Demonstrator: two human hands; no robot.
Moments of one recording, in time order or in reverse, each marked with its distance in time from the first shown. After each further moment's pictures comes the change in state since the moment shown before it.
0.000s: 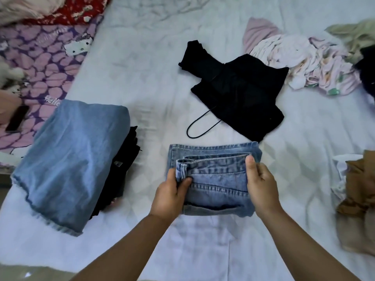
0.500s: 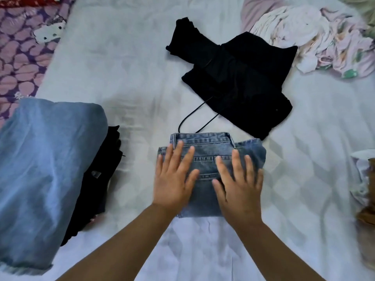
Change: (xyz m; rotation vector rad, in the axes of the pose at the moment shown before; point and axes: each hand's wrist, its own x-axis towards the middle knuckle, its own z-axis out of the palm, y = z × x) left_hand 0.075 -0.035 0.049 0.537 0.036 0.362; right_hand 0.031 0.057 0.057 -0.913 0.069 -0.513
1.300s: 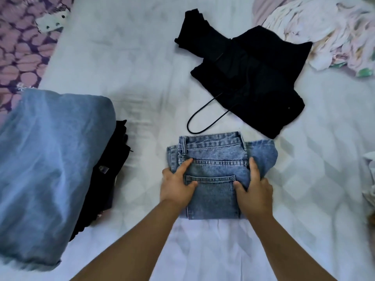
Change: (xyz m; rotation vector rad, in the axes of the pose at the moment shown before) left_hand -0.006 -0.019 0.011 -0.299 -0.388 -0.568; right_hand 0.005 0.010 0.009 0.285 -0.331 0.531
